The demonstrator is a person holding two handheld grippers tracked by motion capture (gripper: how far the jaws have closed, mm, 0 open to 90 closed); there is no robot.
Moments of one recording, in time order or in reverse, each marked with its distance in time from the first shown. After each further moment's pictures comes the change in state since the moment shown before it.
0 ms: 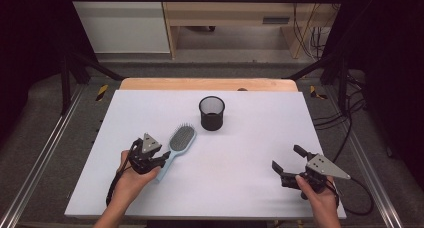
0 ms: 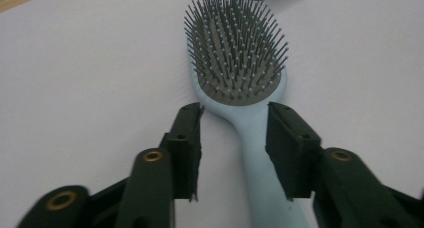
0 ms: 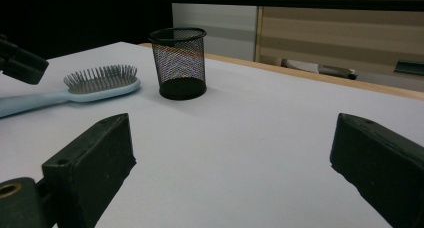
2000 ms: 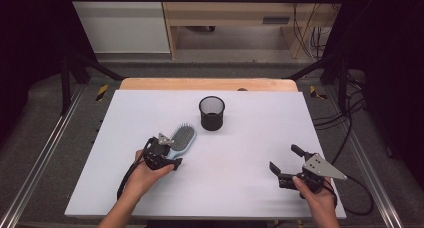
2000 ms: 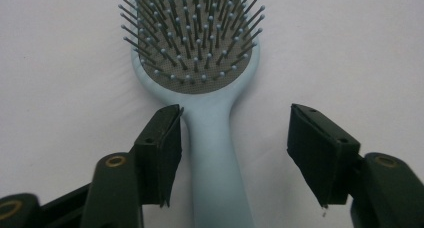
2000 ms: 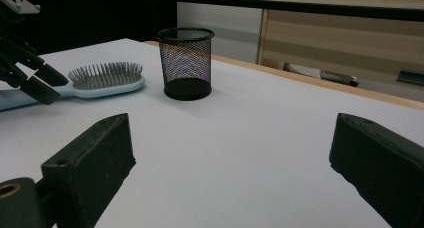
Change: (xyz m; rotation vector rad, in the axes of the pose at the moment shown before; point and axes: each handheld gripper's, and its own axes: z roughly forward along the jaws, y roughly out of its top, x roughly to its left) left arm -0.012 0.009 0.034 0.190 -0.090 -0.083; right arm 0.006 0.002 0.003 -0.001 0.013 -0.045
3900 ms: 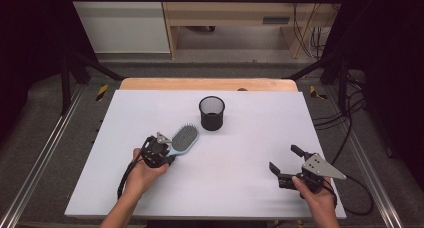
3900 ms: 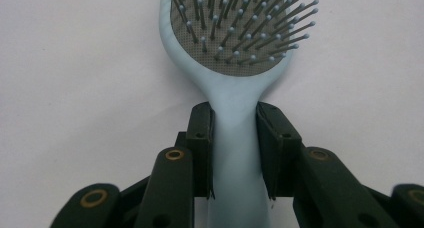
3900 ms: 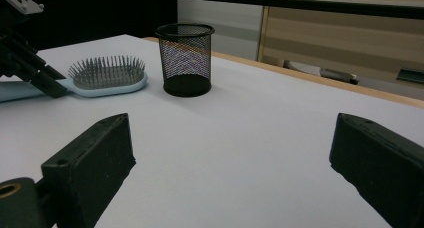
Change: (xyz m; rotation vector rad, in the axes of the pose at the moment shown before) left arm 0.011 -0.003 0.005 0.021 0.021 0.020; right arm 0.000 -0.001 0.001 0.012 0.000 -0.007
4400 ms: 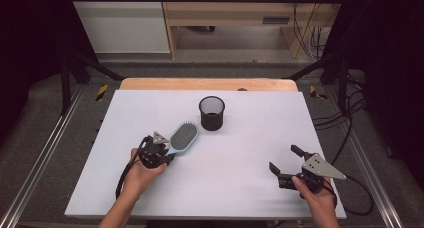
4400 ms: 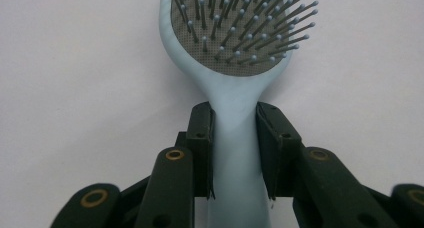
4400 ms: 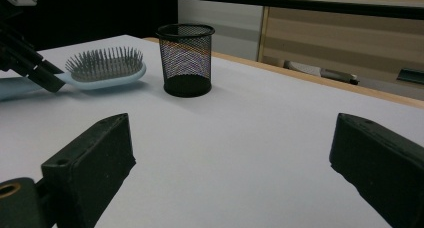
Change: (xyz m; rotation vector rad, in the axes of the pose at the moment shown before) left arm 0.003 -0.003 -0.010 -0.074 -0.008 -0.001; right arm 0.000 0.000 0.000 -0.001 0.000 -0.001
